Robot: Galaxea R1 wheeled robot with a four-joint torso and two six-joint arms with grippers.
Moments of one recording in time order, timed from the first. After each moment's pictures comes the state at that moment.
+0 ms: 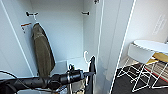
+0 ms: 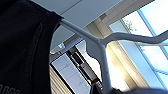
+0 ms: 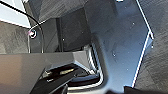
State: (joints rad) left arm 0.35 2.34 -0.96 0.30 -0.16 -0.83; right arm -1.59 3.10 -2.73 -0.07 0.14 0.15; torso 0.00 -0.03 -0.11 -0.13
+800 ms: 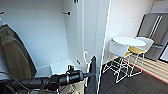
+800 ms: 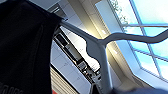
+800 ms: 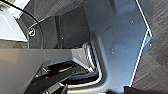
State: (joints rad) left arm 0.35 2.32 -0.93 0.33 -0.16 -0.83; right arm -1.60 3.10 -2.73 -0.07 0.14 0.15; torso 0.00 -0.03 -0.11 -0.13
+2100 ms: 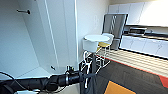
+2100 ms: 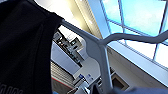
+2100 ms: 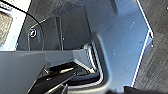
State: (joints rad) left arm 0.35 2.30 -0.90 0.37 -0.16 -0.83; right arm -1.60 3.10 -2.73 -0.07 0.14 0.15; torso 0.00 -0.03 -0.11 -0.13
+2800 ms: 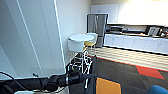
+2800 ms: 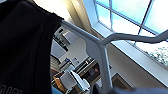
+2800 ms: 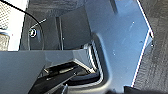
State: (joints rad) left arm 0.35 2.30 -0.89 0.38 -0.16 -0.84; right arm -1.60 3.10 -2.73 -0.07 0.14 0.15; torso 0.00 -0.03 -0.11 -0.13
